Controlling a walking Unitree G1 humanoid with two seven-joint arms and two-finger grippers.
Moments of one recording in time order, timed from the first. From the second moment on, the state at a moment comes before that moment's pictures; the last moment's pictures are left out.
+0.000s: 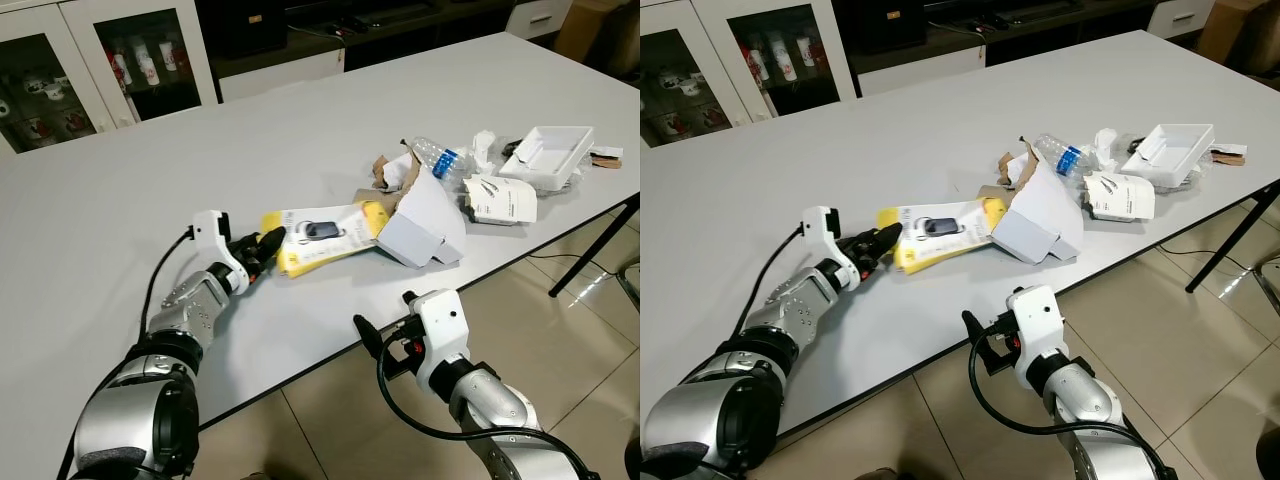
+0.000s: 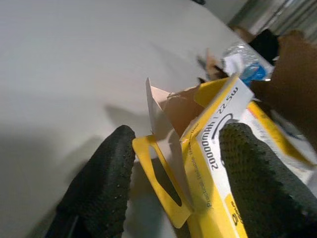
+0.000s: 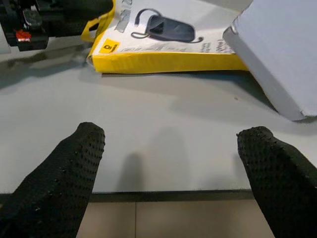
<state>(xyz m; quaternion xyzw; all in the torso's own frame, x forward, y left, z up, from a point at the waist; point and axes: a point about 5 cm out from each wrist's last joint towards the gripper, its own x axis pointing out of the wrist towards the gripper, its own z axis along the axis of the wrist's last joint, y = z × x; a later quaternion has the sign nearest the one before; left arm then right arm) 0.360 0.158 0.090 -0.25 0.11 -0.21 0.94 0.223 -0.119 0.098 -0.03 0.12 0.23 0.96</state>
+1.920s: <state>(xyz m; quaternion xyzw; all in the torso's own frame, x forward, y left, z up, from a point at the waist) 0.351 0.160 0.091 -0.13 0.06 -0.28 0.95 0.229 -0.120 0.097 -0.04 0.11 0.24 0.96</state>
